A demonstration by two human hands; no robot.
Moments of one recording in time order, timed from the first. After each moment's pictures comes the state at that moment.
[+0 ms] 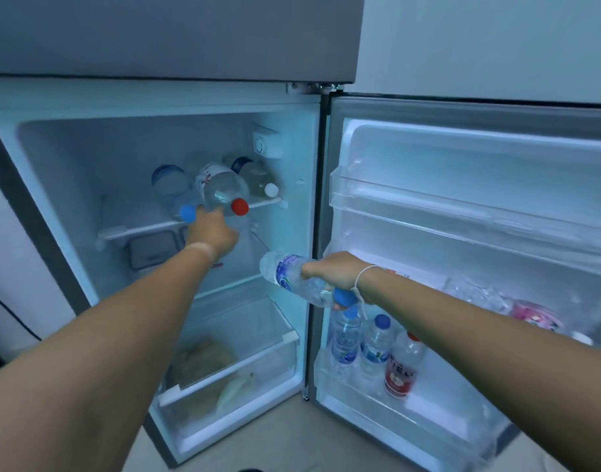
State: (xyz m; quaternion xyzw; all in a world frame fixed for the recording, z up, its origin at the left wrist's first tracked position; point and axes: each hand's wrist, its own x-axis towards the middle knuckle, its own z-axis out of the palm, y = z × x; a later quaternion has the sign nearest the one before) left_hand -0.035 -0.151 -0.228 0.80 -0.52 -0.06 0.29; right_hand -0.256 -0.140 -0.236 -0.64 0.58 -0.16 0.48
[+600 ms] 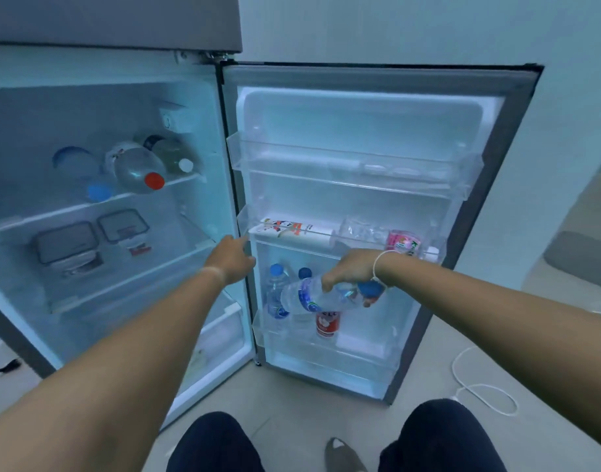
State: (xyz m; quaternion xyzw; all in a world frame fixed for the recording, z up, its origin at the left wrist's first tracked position) left_hand -0.188 -0.106 -0.288 0.71 -0.66 -0.17 0.16; right_hand -0.413 -0.074 -0.251 -0.62 0.68 0.00 0.40
